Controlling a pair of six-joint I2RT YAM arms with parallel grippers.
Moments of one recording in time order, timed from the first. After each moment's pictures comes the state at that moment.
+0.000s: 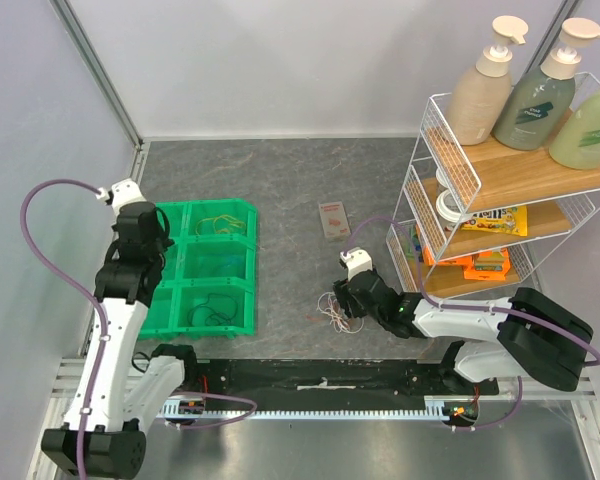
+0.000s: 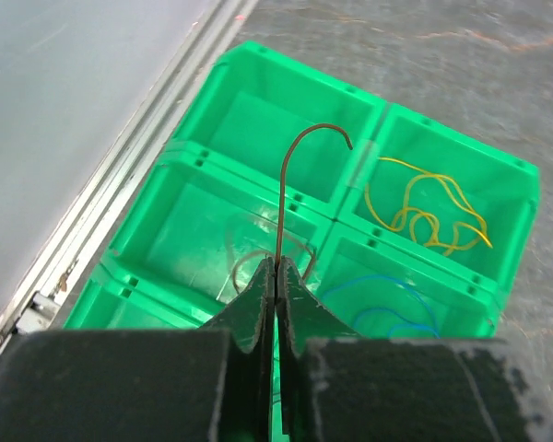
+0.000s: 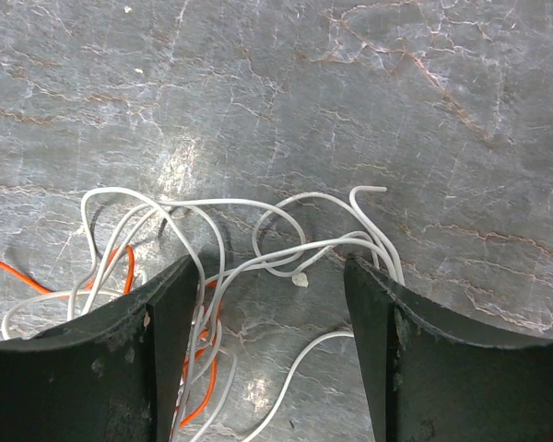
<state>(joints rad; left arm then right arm) -0.09 0.83 0.96 -0.66 -0.47 -0.28 0.98 1.31 0.42 0.11 0.35 0.38</state>
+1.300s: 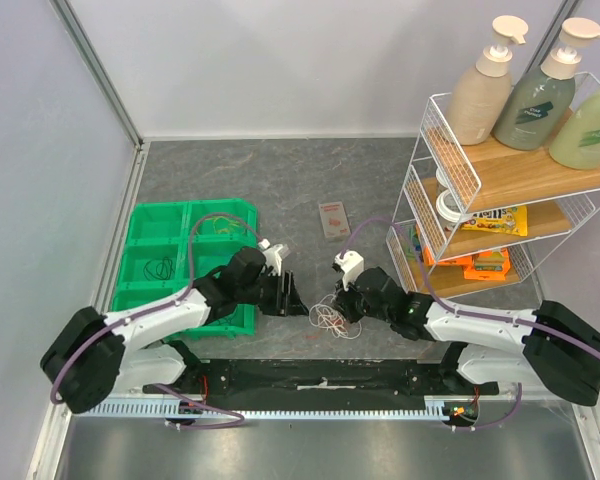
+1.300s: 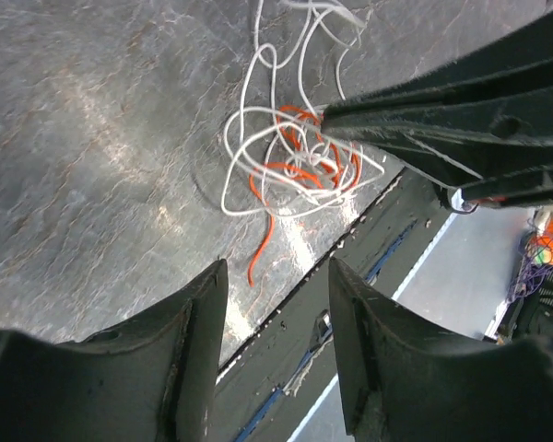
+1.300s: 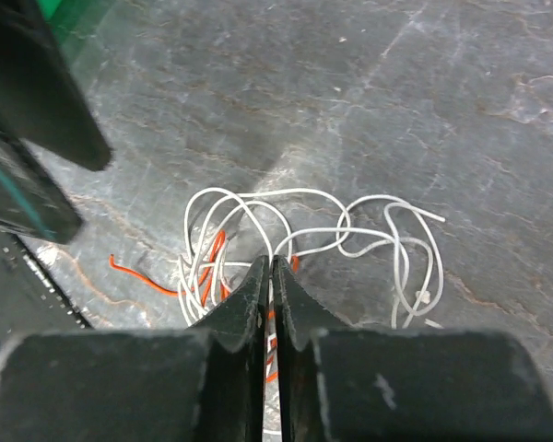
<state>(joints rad) -0.73 1.14 0.48 -0.07 0.43 -0.68 0.98 1.18 0.42 0.15 0.06 0.31</state>
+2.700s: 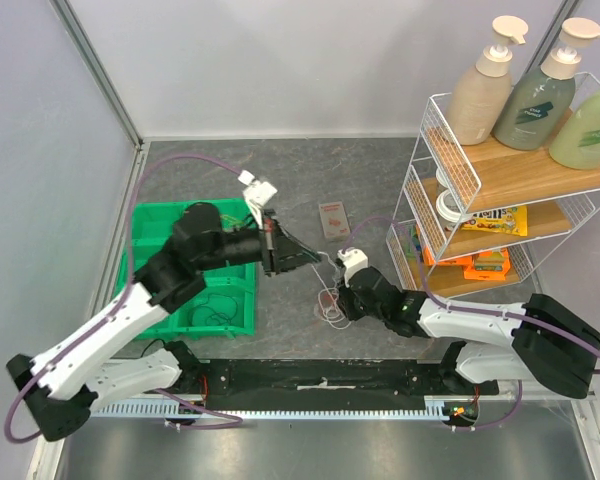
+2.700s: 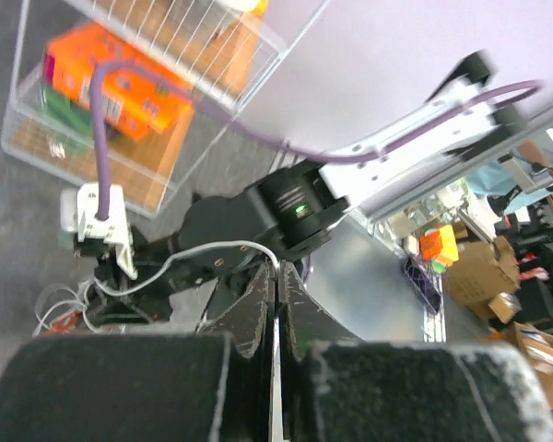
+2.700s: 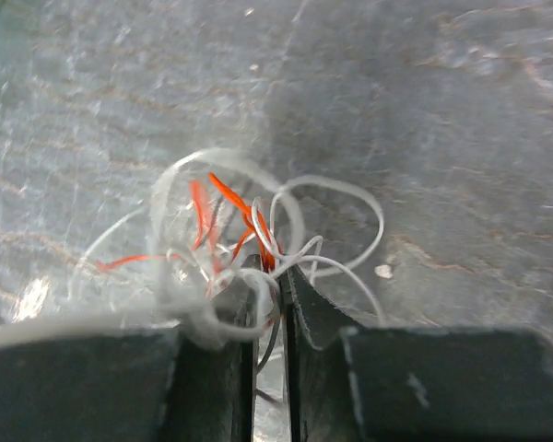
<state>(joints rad) -0.79 0.98 0.99 -0.15 0.53 -0.62 0.98 1.25 0.45 0.07 0.14 0.43</state>
